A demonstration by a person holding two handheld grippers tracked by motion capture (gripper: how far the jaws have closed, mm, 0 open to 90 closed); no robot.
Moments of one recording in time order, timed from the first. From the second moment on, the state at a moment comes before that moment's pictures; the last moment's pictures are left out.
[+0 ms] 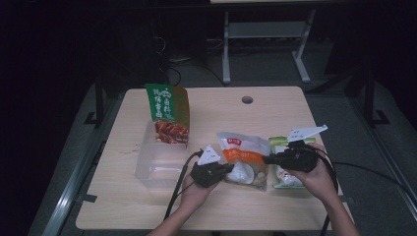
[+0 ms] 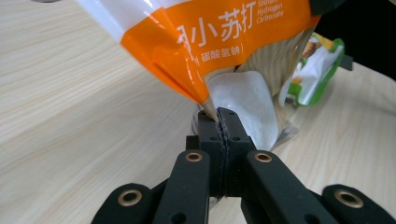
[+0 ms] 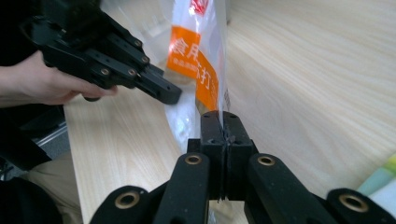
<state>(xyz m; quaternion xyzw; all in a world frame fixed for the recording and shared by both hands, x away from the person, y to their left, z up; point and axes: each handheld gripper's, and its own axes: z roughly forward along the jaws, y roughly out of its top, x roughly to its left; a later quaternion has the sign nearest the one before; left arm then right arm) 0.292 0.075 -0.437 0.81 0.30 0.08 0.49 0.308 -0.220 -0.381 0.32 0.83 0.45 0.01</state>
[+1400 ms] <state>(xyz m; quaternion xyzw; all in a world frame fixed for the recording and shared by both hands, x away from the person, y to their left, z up) 0.243 0.107 -0.436 0.84 0.26 0.08 0.47 0.316 -0.180 -0.353 0.30 0.85 0.44 0.03</state>
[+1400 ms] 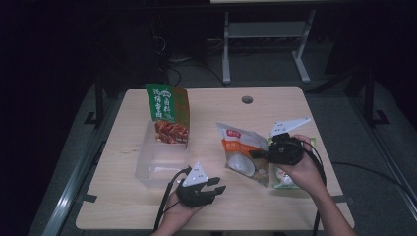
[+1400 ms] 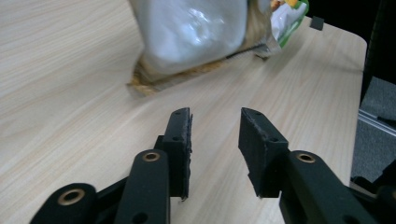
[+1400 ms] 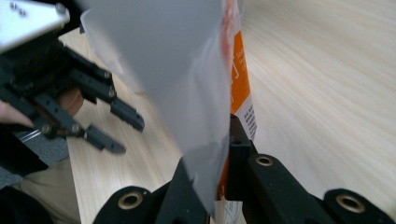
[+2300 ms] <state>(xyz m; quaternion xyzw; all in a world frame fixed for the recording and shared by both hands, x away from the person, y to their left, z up) 0.218 0.100 -0.438 0.84 0.21 0.08 0.49 0.349 -0.098 -0.315 0.23 0.85 0.47 0.01</state>
